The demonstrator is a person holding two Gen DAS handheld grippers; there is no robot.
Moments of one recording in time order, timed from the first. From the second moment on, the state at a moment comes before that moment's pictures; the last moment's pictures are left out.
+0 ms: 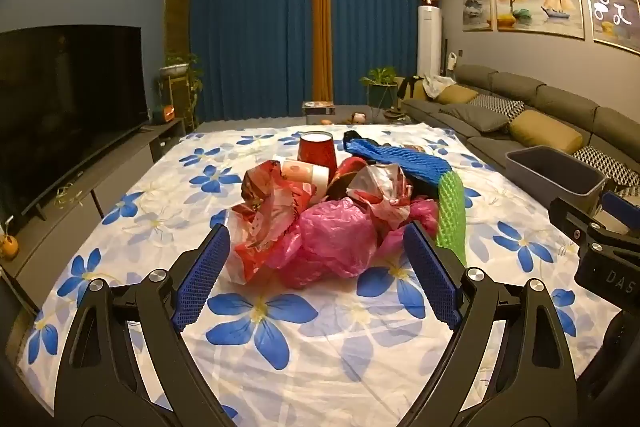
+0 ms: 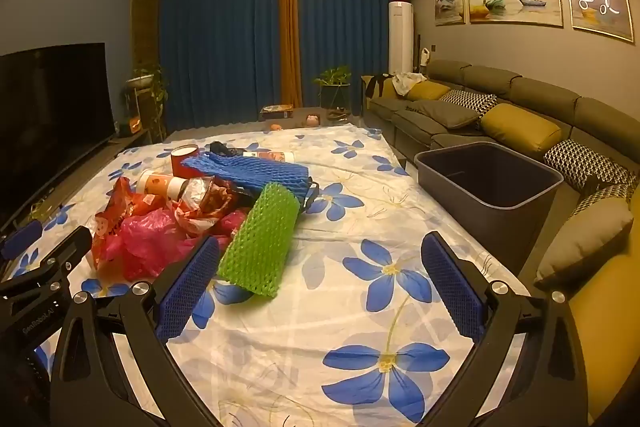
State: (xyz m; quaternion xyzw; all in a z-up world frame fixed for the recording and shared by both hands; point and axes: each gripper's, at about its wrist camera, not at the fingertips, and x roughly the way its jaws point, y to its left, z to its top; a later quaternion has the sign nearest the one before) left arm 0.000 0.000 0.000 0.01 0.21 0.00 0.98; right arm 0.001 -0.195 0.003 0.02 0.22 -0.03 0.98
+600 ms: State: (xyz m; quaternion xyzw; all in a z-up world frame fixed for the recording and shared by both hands) left arm 0.001 0.000 0.003 0.00 0.21 -0.01 0.98; right arm 0.001 -0.199 0.008 0.02 0.21 -0.04 0.98
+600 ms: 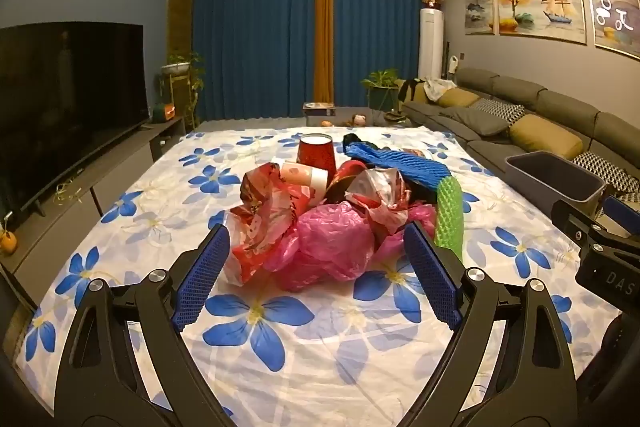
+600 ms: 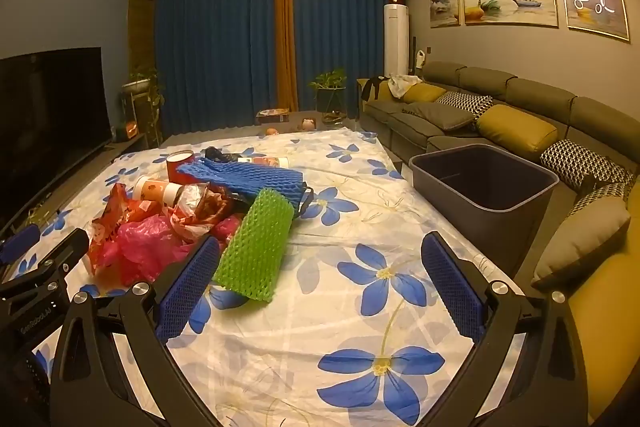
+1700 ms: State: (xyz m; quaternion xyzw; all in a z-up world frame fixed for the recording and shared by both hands) left arm 0.001 -0.010 0.008 -0.01 0.20 -0.04 0.98; right arm -0.005 -0.204 0.009 0.02 0.20 -0.05 0.98
